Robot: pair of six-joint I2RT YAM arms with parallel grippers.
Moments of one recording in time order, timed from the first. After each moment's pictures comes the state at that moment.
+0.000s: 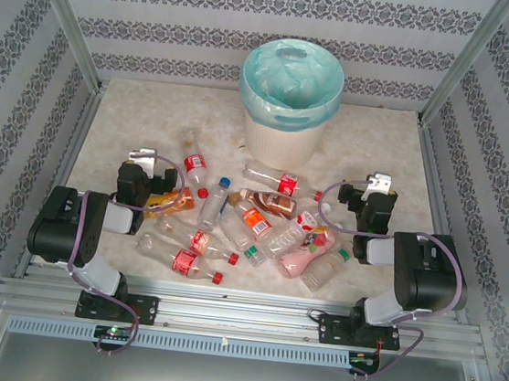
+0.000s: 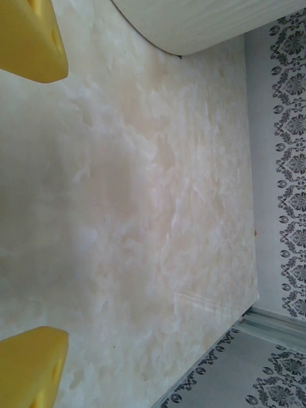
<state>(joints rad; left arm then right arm) 0.01 1.59 0.36 0.87 -0.03 -0.01 0.01 1.52 0.32 0.90 0.16 0.07</state>
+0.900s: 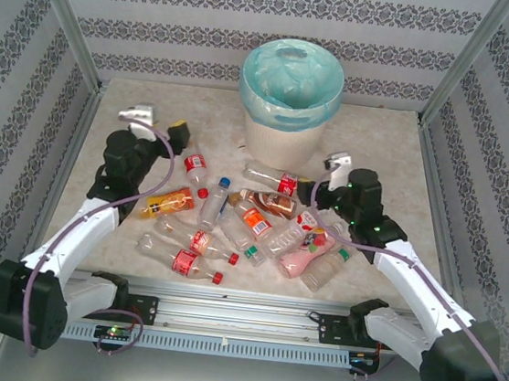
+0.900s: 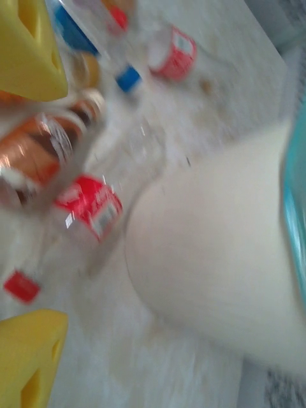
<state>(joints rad) -0.21 1.10 0.76 0.26 0.07 -0.25 0.42 1.02 0.72 -0.18 -0.11 0.10</state>
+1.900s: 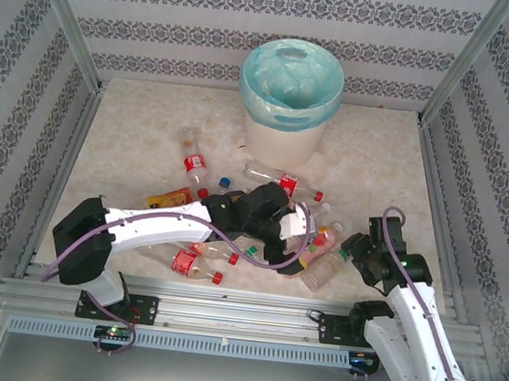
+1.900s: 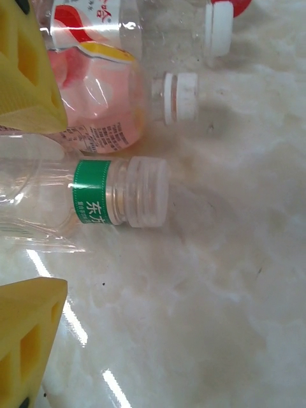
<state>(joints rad) -1.04 1.61 1.17 -0.26 0.42 0.15 0.12 0.69 0.56 -0.99 -0.02 0.95</state>
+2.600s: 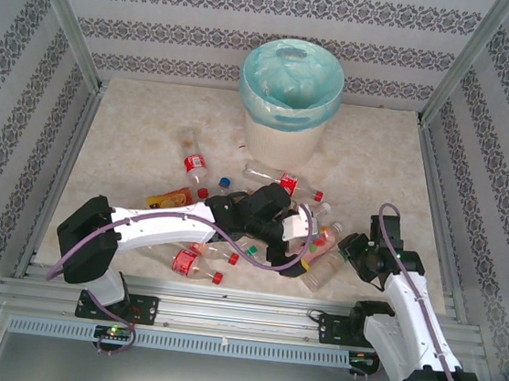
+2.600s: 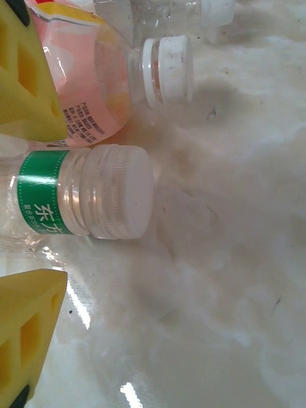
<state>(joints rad) -1.04 1.63 1.17 -0.22 0.45 0.15 0.03 0.79 0.47 -0.81 -0.13 0.88</state>
